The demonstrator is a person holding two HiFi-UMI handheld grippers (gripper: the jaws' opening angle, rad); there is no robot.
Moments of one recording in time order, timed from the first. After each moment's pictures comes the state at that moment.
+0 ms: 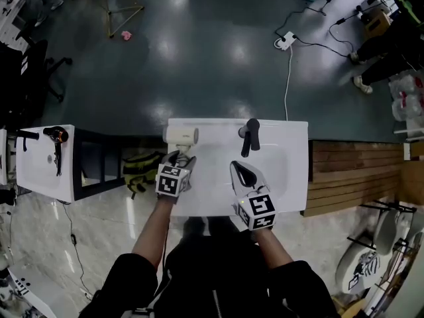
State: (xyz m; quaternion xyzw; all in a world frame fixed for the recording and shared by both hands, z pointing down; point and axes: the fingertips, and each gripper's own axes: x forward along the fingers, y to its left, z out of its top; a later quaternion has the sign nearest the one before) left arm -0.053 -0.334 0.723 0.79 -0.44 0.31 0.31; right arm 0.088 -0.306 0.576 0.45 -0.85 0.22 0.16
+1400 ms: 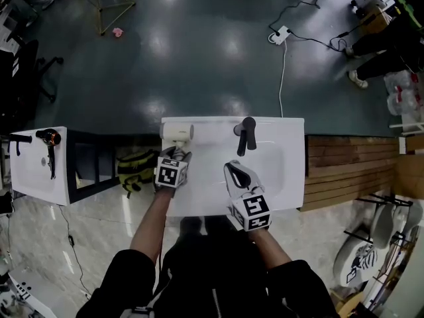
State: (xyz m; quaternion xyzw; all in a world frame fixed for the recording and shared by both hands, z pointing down) left arm -0.054 -0.347 0.769 0.77 -0.43 0.35 0.33; right arm 0.081 -0.301 0.588 0.44 -0.85 0.23 0.18
